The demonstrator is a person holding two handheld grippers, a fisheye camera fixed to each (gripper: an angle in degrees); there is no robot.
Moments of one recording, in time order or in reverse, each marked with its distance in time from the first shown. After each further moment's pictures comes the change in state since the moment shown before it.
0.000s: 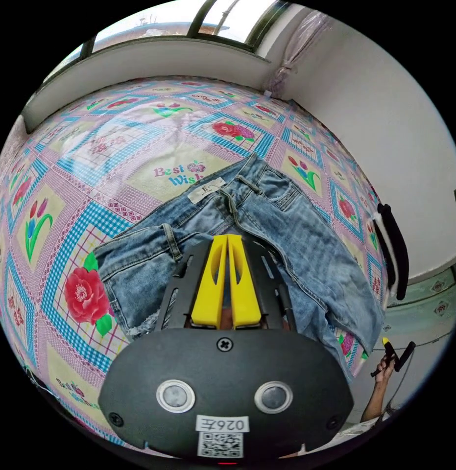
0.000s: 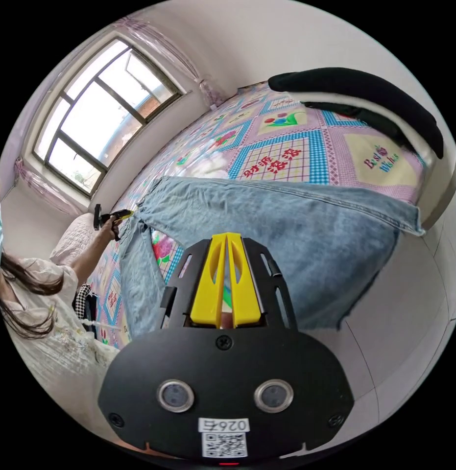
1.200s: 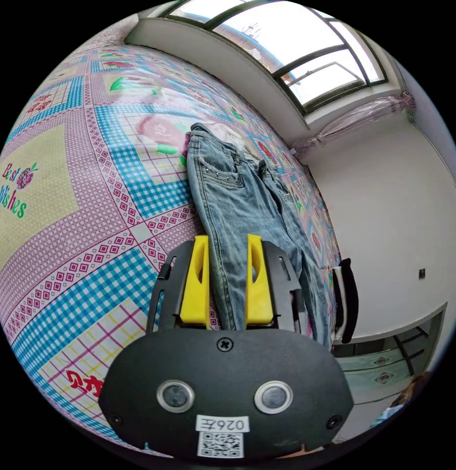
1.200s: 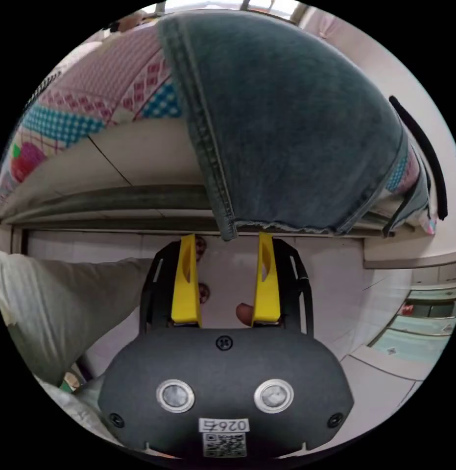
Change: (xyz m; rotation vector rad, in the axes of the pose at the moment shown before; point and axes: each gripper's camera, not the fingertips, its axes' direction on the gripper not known) left arm -0.120 0.164 -0.131 0.199 0.236 -0.449; right arm -0.197 0.395 0.195 -0.394 0.504 -0.594
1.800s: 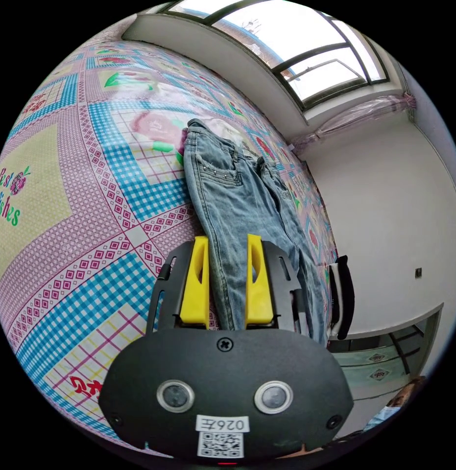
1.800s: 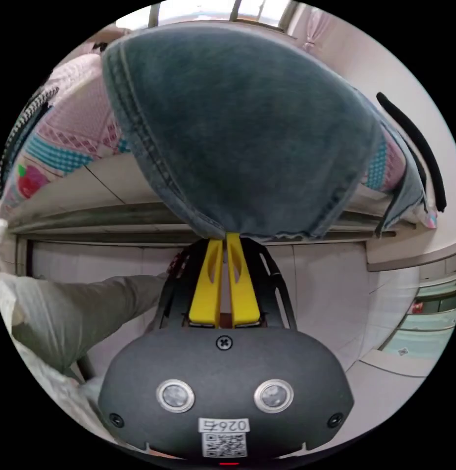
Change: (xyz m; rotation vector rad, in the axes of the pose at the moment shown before) left arm -0.016 -0.018 0.007 -0.045 0.029 -0.009; right arm 0.004 0.013 -0.046 0.083 -0.073 0.053
